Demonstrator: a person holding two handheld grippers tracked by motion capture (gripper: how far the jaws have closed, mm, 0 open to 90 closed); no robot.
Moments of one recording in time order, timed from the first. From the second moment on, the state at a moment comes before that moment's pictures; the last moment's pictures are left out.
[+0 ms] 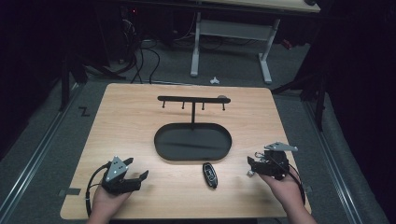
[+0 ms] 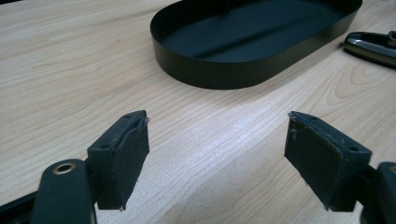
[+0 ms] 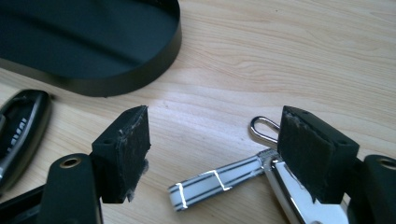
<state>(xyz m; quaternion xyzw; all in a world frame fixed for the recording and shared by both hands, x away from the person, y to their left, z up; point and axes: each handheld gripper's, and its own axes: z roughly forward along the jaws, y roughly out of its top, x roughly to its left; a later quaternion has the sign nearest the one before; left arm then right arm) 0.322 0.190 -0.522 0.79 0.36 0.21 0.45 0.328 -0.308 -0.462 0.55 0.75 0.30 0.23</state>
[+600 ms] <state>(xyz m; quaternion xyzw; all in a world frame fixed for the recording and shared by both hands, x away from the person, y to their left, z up) 0.321 0.161 -0.516 0.82 0.31 0.21 0.44 0.326 -0.304 -0.452 0.56 0.76 0.27 0.22</state>
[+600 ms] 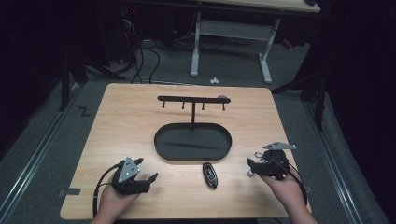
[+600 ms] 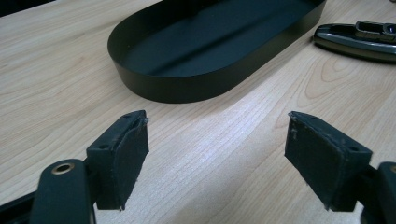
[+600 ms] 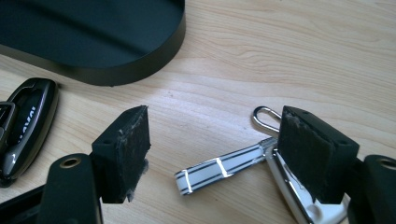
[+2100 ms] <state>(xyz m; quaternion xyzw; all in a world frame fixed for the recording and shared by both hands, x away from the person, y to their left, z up) 0.321 0.170 -0.510 0.80 0.32 0.18 0.48 0.358 -0.228 -0.441 0.56 0.83 0.08 0.06</state>
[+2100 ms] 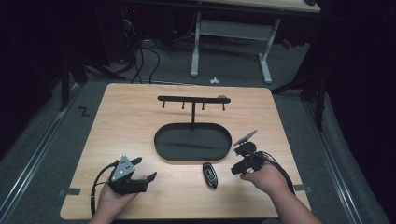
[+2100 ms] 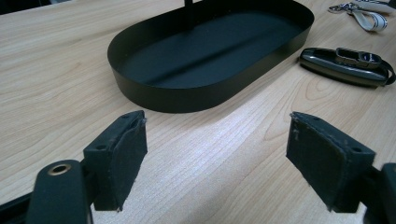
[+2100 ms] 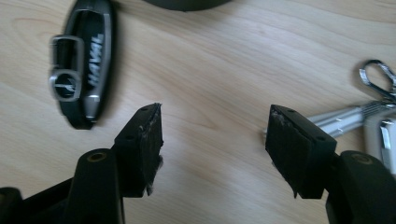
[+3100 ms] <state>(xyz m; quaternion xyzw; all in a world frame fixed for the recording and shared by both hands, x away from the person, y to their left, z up) 0.324 0.162 -0.515 0.82 0.30 0.17 0.46 0.335 -0.155 -0.480 0.47 0.88 0.07 0.04</state>
